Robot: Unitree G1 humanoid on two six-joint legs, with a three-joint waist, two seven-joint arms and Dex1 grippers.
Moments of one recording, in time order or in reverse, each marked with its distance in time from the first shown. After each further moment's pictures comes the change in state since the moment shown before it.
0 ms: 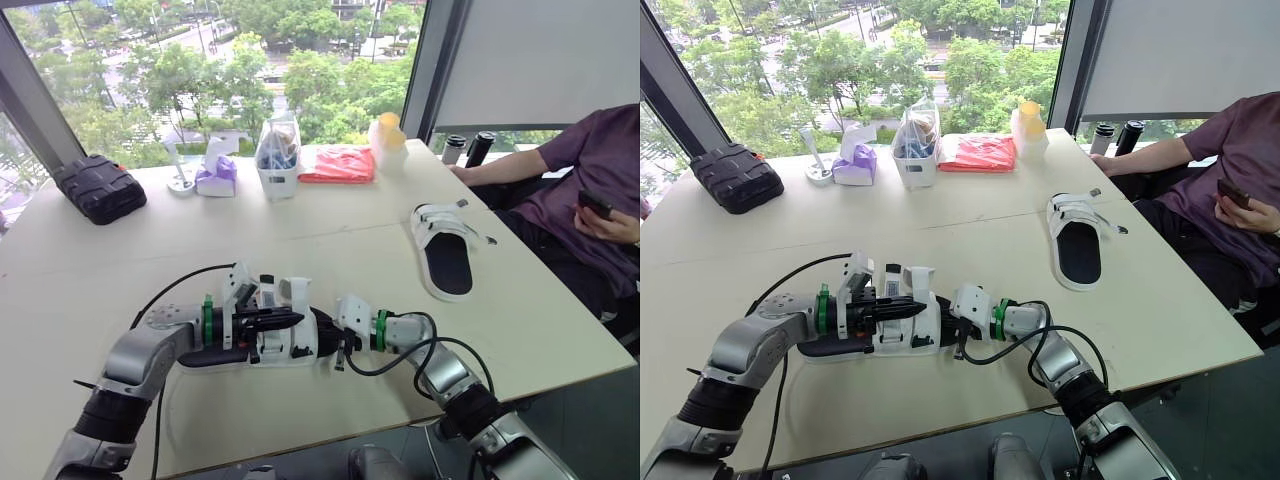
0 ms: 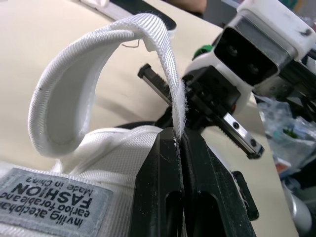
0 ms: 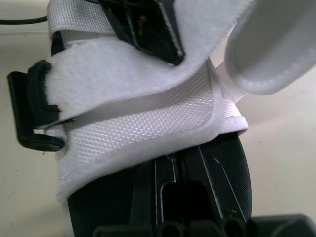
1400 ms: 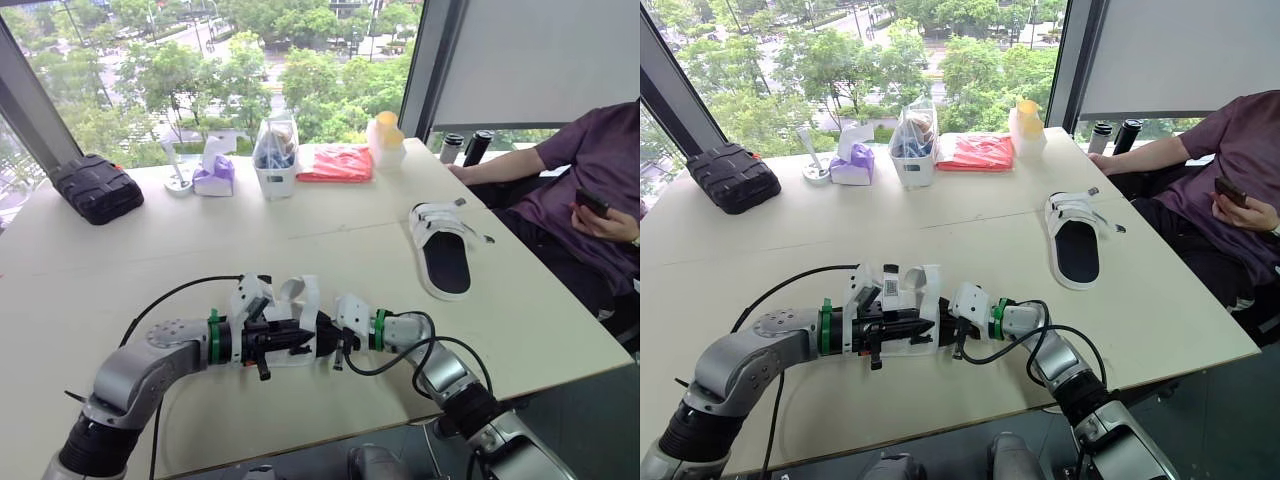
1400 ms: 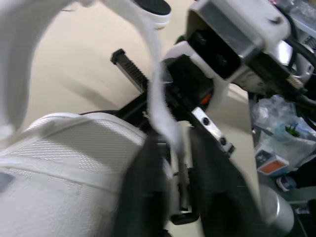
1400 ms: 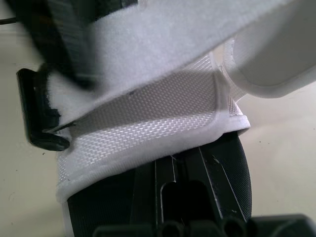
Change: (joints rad) left arm 0.080 0.028 -0.001 -0.264 -0.103 0.230 0.196; right arm -0.006 0.006 0.002 0.007 0.000 -0.006 0.000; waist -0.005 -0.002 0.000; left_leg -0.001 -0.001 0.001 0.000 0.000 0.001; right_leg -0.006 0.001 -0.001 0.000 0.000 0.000
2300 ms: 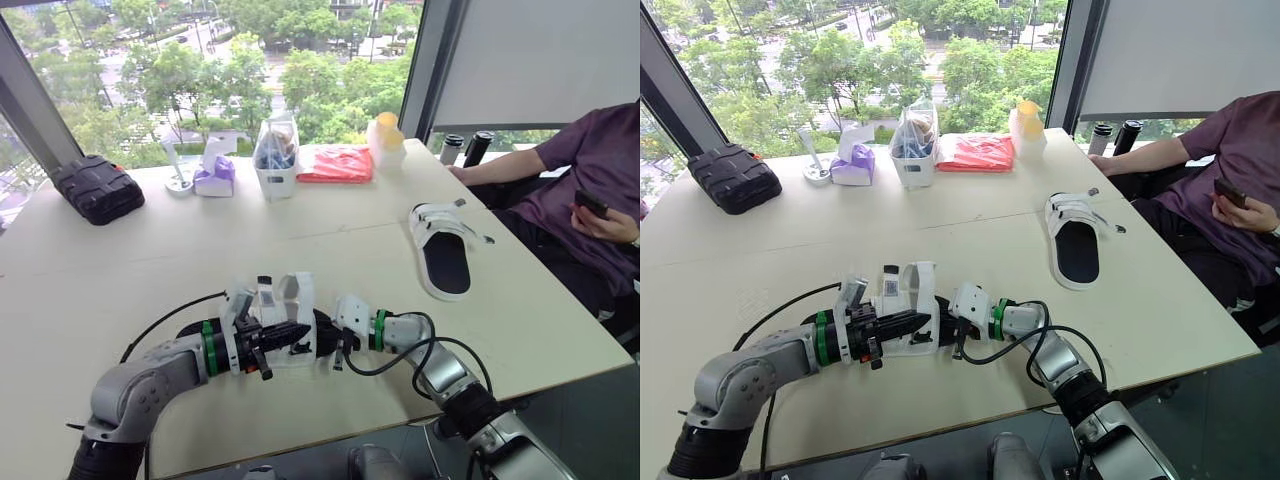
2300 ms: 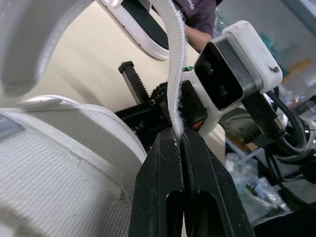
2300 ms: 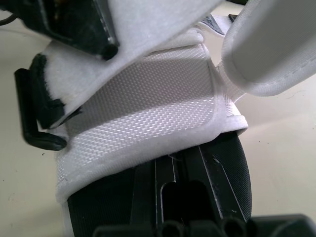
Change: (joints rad) left arm 0.107 -0.136 0.148 0.010 -0.216 0.113 0.116; right arm 0.001 0.002 0.001 0.002 0.000 0.000 -0.006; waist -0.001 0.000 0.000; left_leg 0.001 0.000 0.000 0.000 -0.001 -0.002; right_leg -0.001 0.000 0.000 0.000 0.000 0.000
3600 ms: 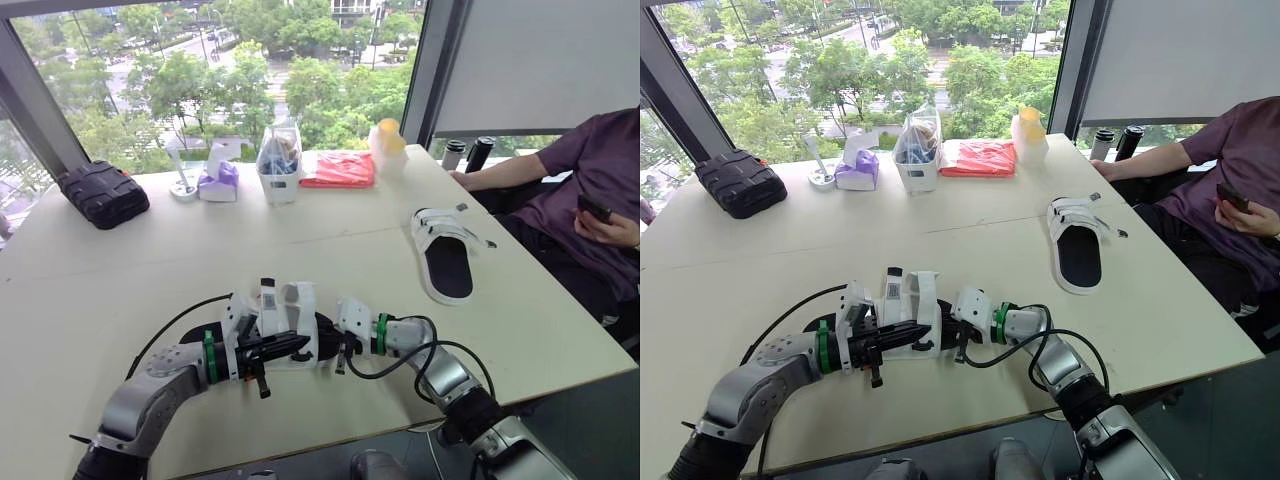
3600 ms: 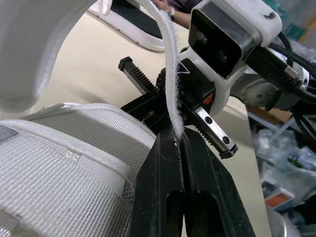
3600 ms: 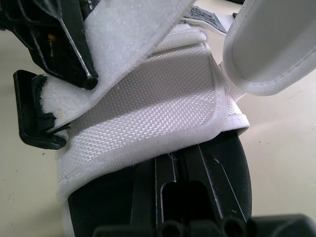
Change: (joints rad) left arm 0.068 0.072 -0.160 0.089 0.257 -0.401 -0.176; right arm 0.020 -0.010 0.001 -0.003 -0.001 0.001 0.008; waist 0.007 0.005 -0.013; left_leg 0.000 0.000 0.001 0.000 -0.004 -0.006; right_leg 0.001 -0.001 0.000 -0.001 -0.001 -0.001
